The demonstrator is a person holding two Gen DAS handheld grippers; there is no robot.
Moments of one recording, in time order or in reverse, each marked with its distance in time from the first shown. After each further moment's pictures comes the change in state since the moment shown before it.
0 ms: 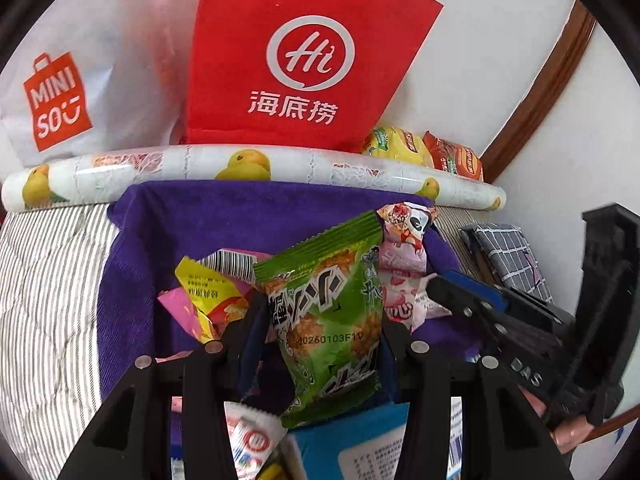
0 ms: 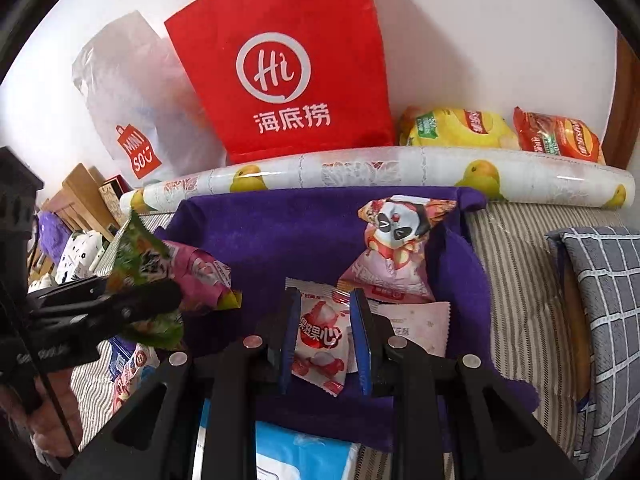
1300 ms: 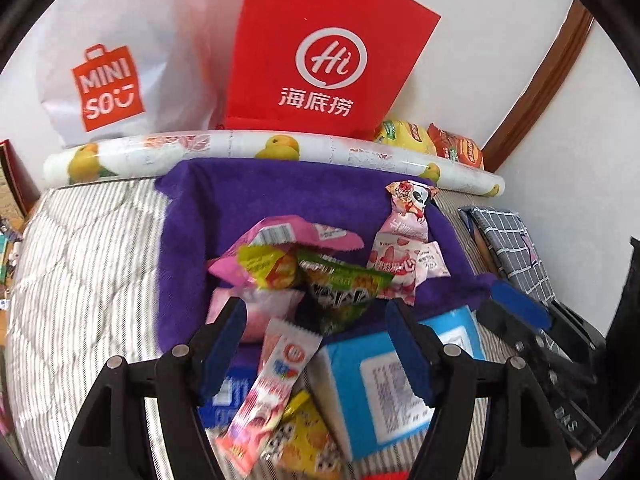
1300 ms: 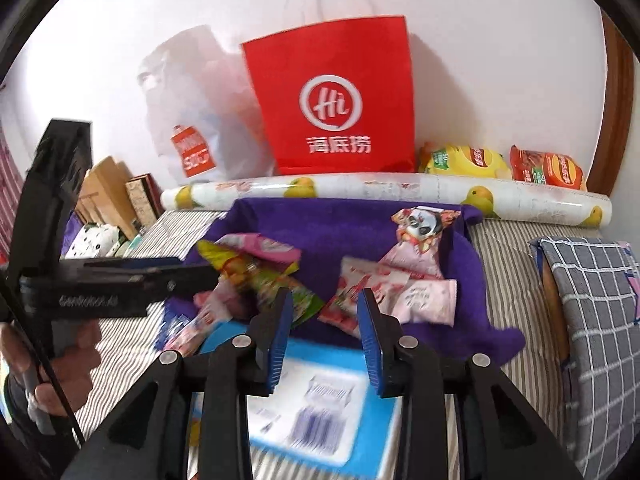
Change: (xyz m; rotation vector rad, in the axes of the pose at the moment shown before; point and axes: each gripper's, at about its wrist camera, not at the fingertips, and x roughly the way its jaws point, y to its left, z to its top) left arm -0.057 0.019 -0.031 -0.014 0.027 0.036; right arm -0.077 0.053 -0.040 -0.092 -0.095 0.005
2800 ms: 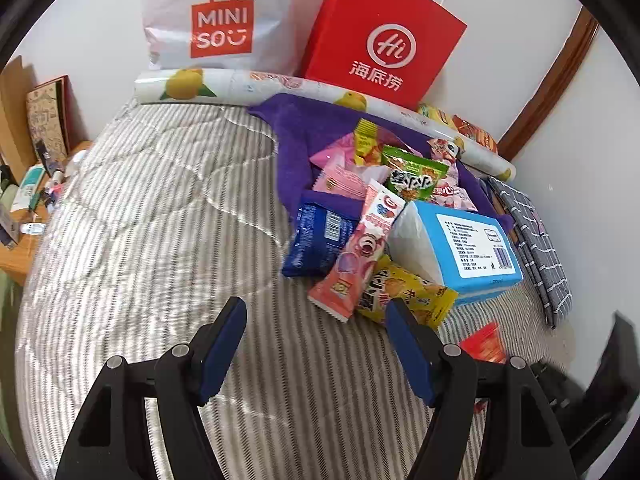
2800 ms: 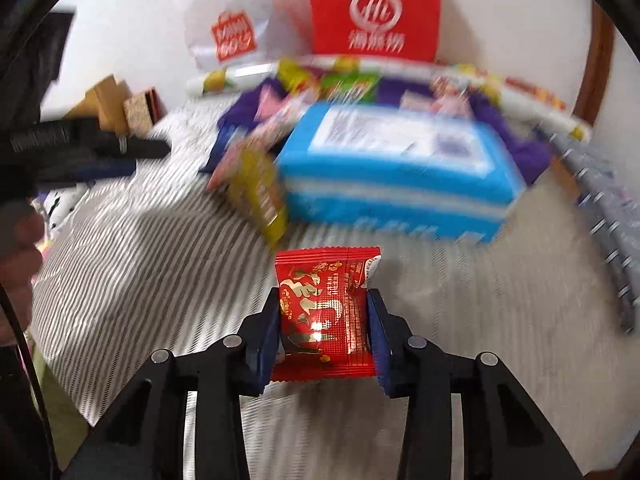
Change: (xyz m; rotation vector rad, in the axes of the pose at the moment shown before) left arm -0.050 0.070 -0.119 -0.072 -0.023 0.024; right arm -0.023 0.090 -0.150 -0.033 0.124 -0.142
